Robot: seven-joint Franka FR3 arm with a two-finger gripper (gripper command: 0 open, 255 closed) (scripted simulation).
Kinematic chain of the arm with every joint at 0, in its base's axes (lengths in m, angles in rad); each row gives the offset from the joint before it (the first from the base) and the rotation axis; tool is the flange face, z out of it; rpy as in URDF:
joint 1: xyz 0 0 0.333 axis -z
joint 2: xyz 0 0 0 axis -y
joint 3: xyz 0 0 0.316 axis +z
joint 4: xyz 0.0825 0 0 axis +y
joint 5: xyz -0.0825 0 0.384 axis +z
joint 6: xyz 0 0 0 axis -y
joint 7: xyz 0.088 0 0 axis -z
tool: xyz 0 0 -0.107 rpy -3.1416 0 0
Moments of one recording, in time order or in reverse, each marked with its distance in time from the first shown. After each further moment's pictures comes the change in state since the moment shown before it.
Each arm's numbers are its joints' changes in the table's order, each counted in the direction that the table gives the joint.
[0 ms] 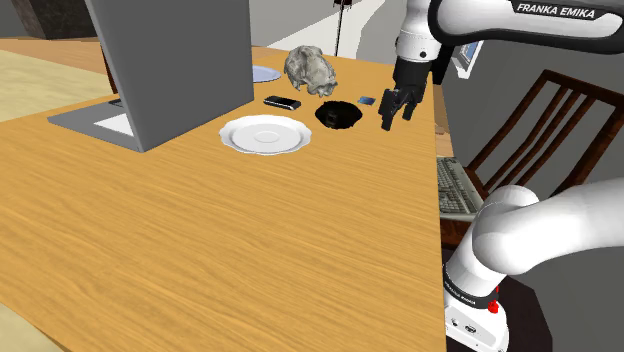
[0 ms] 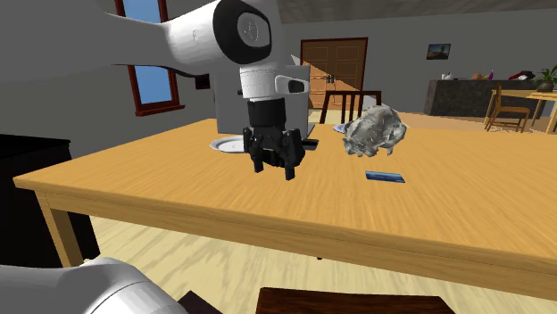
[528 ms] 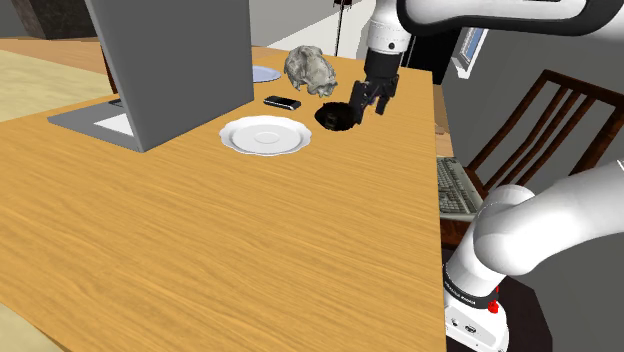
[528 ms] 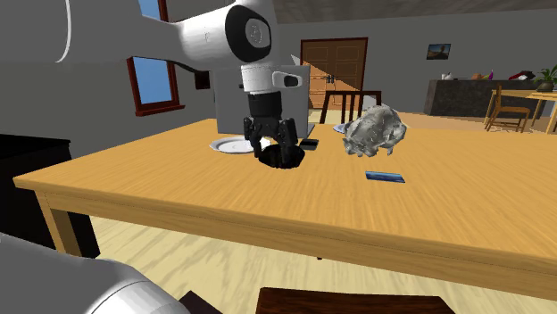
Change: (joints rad) arm -0.033 -0.160 0.057 -0.122 0.055 0.070 0.063
